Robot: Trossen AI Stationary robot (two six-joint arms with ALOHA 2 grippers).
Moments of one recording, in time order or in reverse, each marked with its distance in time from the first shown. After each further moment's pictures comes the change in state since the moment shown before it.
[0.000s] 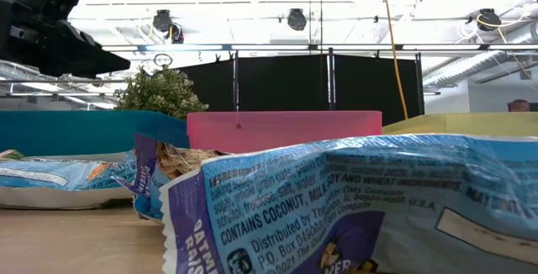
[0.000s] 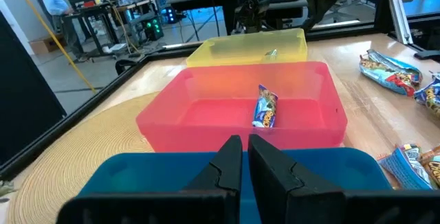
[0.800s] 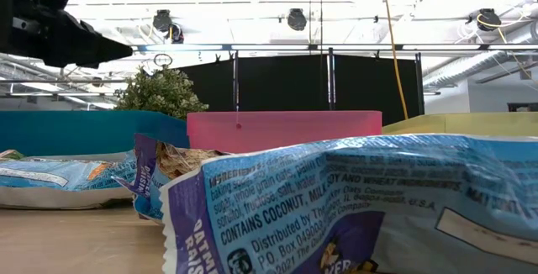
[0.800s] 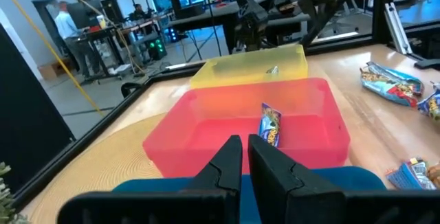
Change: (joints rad) left arm 0.000 0.000 0.000 0.082 0.000 0.094; right arm -0.005 0.000 0.000 0.112 0.270 -0.221
